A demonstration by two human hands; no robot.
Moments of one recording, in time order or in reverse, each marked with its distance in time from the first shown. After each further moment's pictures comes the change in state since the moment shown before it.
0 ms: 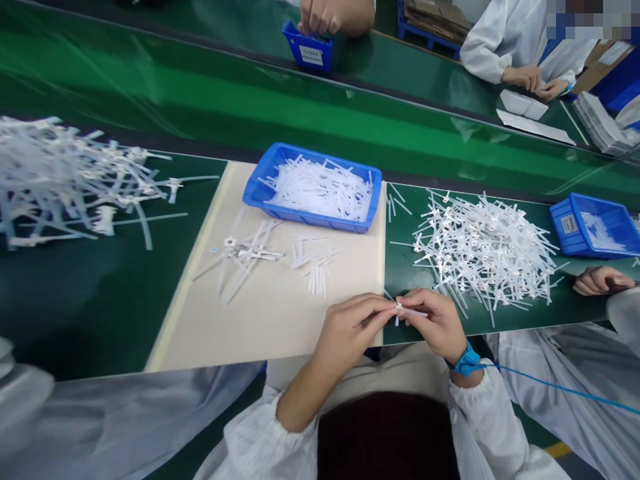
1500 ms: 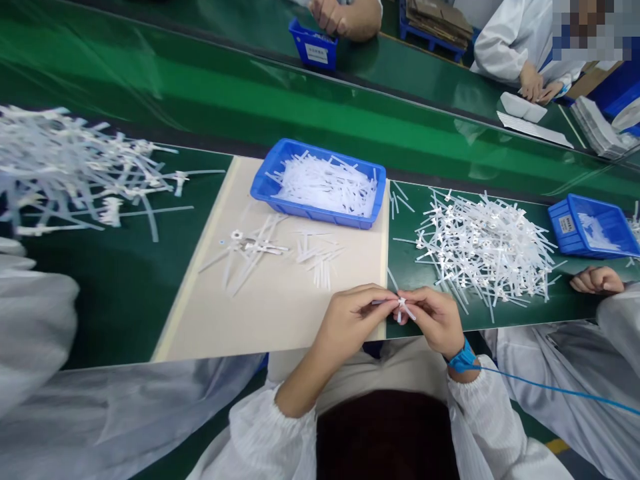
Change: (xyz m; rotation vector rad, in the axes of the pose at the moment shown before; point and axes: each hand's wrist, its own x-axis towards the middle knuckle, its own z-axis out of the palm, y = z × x) left_hand 0.010 0.010 -0.007 -0.187 -0.057 -0.178; right_hand -0.007 0.007 0.006 0.065 -0.003 -0.019
